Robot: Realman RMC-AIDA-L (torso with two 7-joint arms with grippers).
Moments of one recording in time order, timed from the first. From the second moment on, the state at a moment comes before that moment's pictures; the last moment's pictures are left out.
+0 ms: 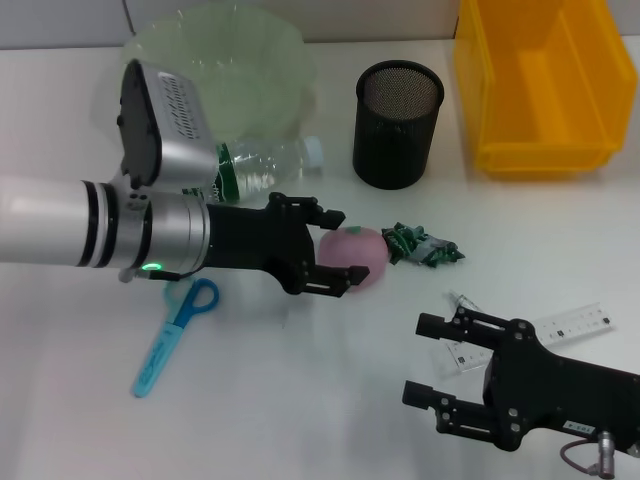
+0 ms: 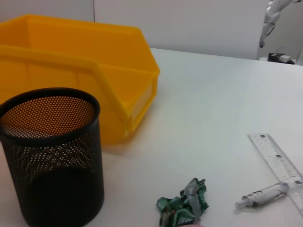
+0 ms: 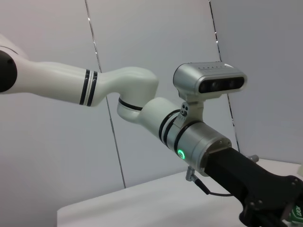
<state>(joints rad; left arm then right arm) -0.57 -2.08 1.42 0.70 1.74 1.13 -1.40 0.32 2.09 -0.83 -0.23 -1.76 -1.73 0.73</state>
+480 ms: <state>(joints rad) -0.57 -2.08 1.50 0.69 1.69 1.03 -1.39 0.33 2.09 -0.83 -0.22 -1.76 -1.73 0.73</state>
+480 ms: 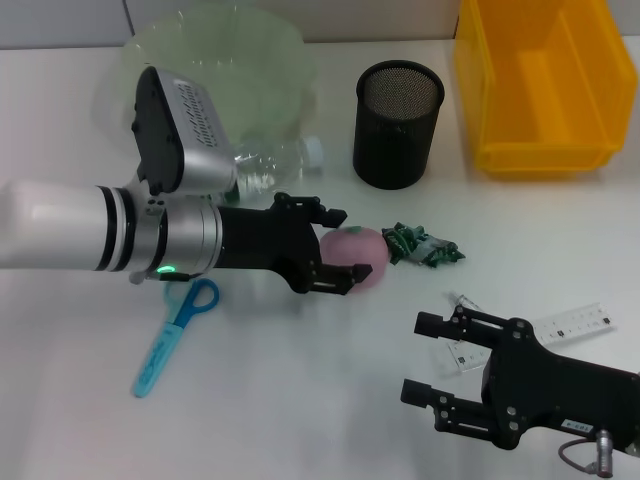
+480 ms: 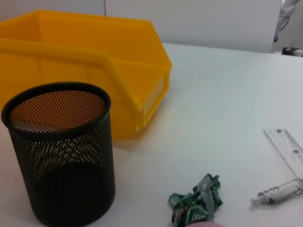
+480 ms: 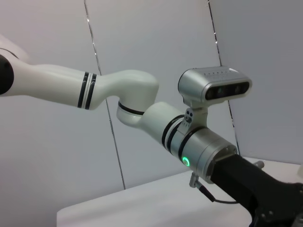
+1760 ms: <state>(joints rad) -0.56 -2.07 1.46 0.69 1.63 0.99 -1.40 0.35 2.08 -0.82 -0.22 -1.75 -1.70 0.74</state>
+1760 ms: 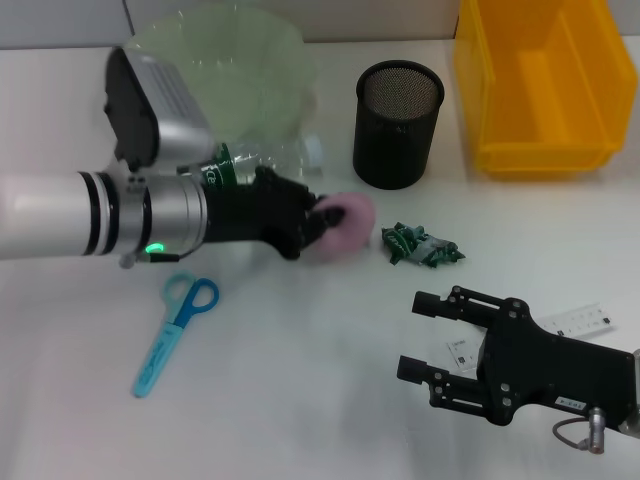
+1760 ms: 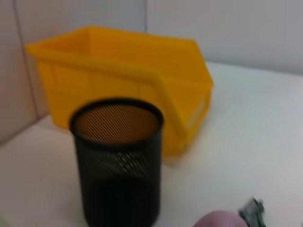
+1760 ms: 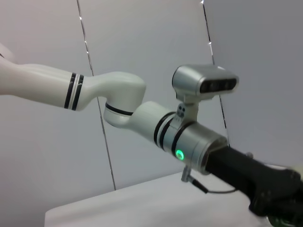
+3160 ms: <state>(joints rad) -0.64 -2.08 1.32 0.61 1.40 0.47 -1.29 0.38 2.09 -0.81 -0.16 -1.72 -1.70 0.73</state>
